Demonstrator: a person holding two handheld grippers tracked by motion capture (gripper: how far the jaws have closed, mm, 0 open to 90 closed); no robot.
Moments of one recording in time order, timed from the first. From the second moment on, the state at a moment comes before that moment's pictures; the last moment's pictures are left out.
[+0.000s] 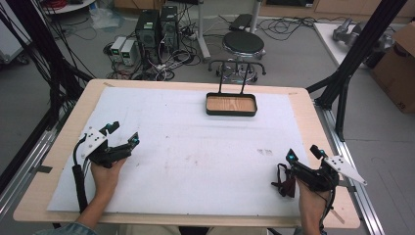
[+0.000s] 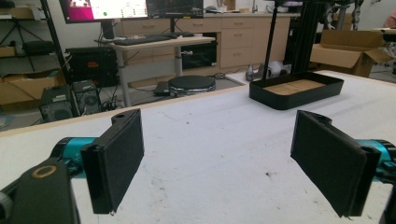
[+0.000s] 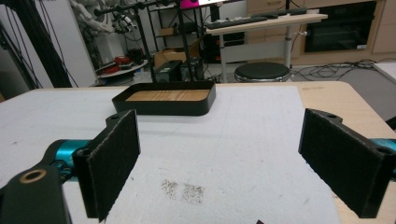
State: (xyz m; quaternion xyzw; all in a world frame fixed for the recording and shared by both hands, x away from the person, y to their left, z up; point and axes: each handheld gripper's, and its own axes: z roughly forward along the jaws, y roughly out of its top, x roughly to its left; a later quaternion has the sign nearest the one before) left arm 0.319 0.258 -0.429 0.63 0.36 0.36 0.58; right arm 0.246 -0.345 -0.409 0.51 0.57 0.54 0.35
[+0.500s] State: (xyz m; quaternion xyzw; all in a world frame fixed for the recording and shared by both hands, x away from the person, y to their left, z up) left arm 0.320 0.257 -0.430 0.63 0.36 0.36 0.58; right arm 0.215 -0.360 -0.415 0.53 0.57 0.52 0.35
